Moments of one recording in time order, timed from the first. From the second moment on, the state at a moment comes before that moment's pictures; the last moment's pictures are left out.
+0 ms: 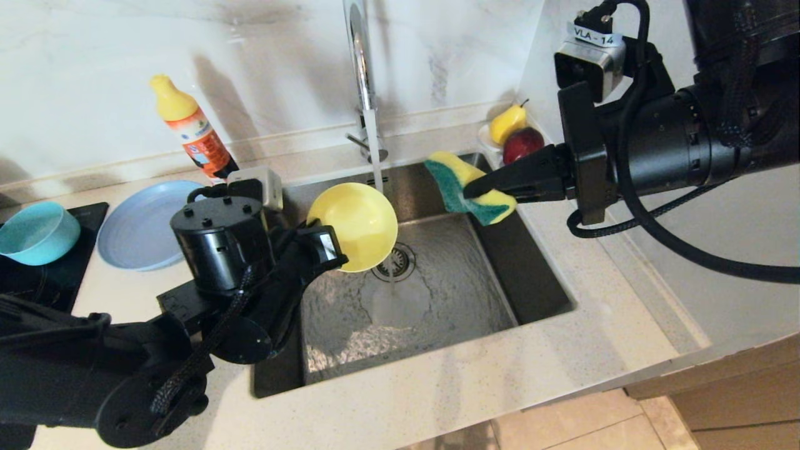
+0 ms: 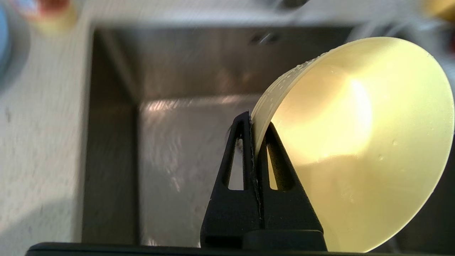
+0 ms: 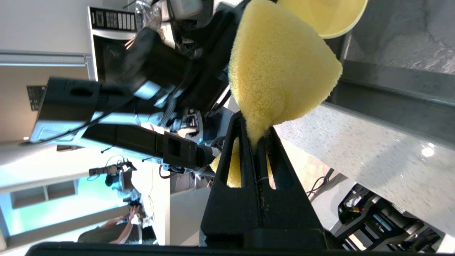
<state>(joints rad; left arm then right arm) -0.60 1.76 -0.76 -0.99 0.58 -0.18 0.64 1.65 -1.77 0.50 0.55 0.58</state>
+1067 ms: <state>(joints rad) -0.45 2.03 -1.43 -0.18 0.35 -0.74 0.55 1.53 -1.53 0.41 0.56 0.56</state>
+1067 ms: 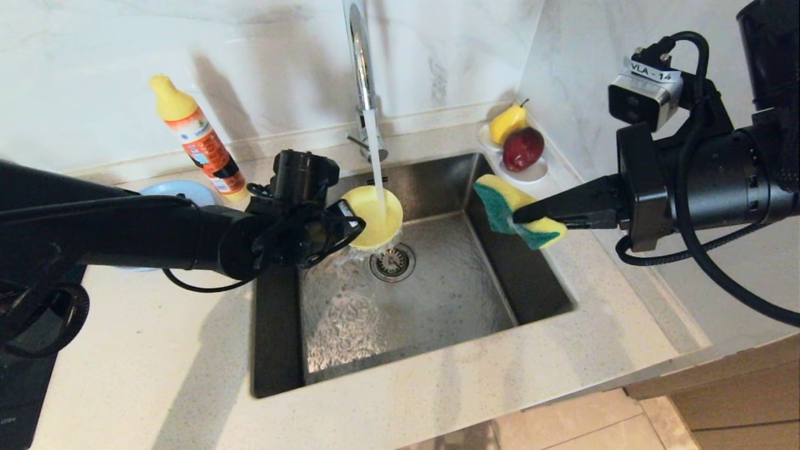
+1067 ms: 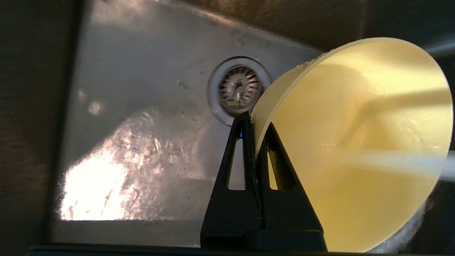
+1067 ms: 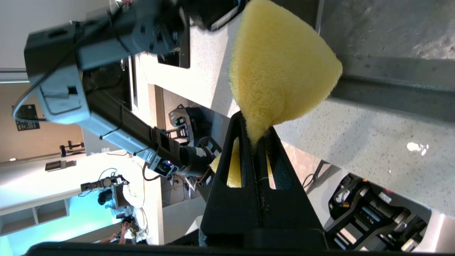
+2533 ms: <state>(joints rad) -0.41 1.97 -1.36 0.00 0.20 -0.79 0.54 1.52 -1.49 0.37 0.56 0.56</state>
